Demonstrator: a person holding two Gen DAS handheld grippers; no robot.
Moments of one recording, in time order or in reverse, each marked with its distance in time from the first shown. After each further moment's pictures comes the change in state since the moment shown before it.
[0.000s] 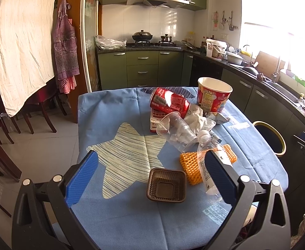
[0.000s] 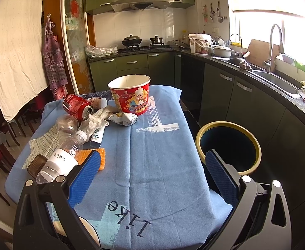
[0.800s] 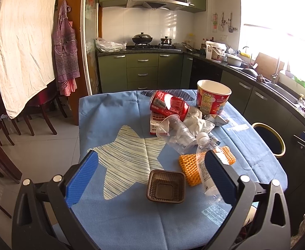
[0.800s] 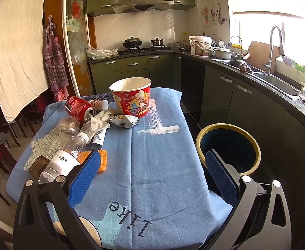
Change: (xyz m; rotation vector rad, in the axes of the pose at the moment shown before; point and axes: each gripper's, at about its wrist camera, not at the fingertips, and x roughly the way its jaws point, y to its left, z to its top) left arm -0.007 -0.005 0.003 0.006 -0.018 0.003; right arm -0.009 0.001 0.003 -0.004 -0.018 0.002
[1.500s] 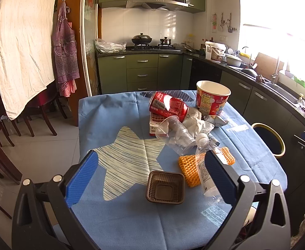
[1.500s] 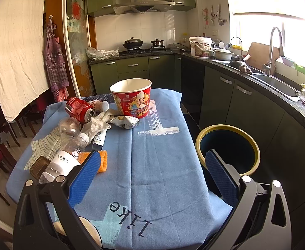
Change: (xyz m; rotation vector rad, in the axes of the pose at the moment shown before) left arm 0.000 0.000 0.001 0.003 -0.004 0.001; right arm -0.002 0.000 0.002 -0.002 -0.005 0.000
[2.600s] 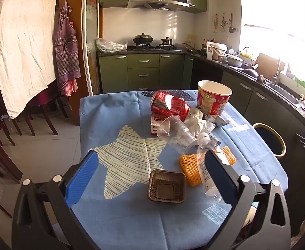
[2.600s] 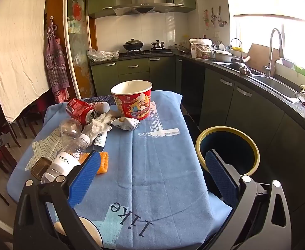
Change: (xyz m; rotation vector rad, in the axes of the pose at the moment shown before) left arm 0.002 0.004 -0.004 -0.008 0.000 0.004; right arm -0.004 0.004 0.004 -0.005 -0.007 -0.001
